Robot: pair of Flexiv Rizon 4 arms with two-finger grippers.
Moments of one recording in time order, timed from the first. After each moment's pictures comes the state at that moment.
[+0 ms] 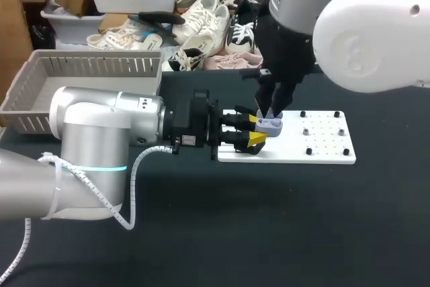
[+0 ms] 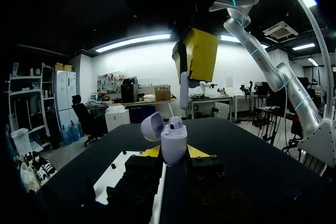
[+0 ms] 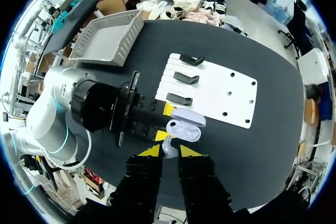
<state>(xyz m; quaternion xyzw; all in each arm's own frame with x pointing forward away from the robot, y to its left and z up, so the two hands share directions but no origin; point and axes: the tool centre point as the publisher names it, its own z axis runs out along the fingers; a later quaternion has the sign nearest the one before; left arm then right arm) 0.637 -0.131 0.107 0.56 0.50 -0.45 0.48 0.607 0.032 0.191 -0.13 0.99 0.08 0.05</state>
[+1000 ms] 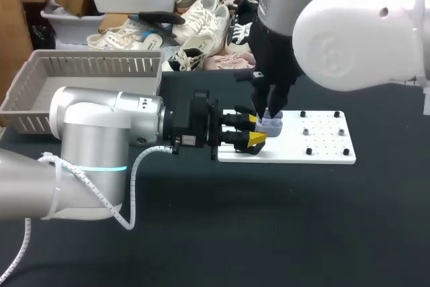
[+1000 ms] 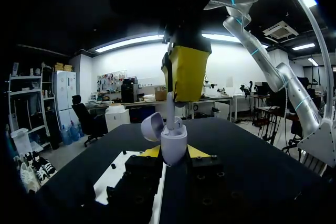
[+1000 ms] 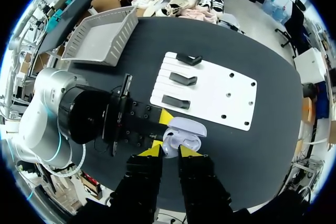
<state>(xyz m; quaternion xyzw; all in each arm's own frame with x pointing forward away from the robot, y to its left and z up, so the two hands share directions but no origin) 0.637 -0.131 0.107 0.56 0.50 -0.45 0.48 0.620 0.036 0.176 -0.12 0.99 0.06 0.04</state>
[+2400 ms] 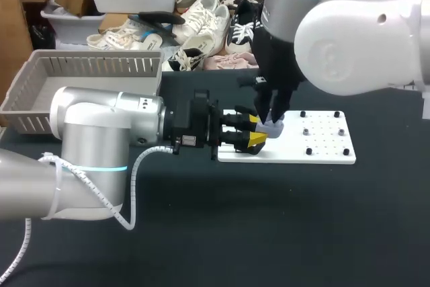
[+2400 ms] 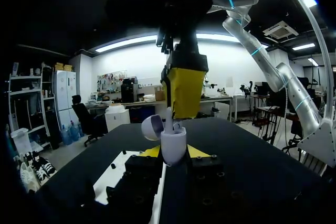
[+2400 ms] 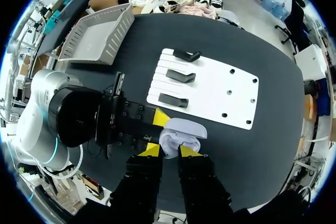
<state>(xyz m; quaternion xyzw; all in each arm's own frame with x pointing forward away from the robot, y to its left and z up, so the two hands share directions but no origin) 0.637 -0.131 0.107 0.56 0.50 -0.45 0.48 0.621 0.031 0.163 -0.11 0.99 0.06 0.03</state>
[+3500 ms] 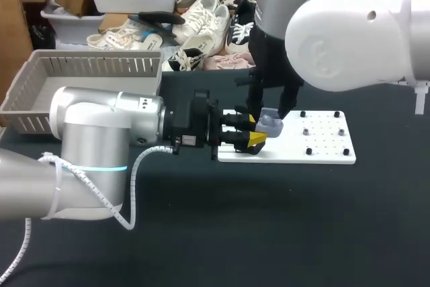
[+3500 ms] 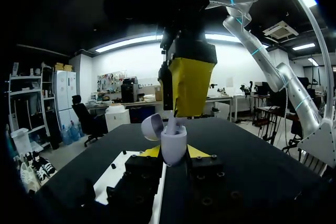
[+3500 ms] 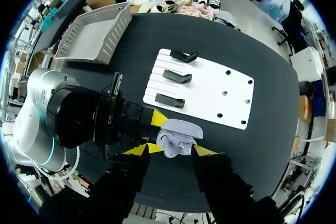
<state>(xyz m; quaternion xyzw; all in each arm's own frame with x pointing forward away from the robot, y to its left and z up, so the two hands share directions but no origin) 0.637 -0.131 0.107 0.56 0.50 -0.45 0.48 0.623 0.029 0.169 -0.11 0.99 0.03 0.04</state>
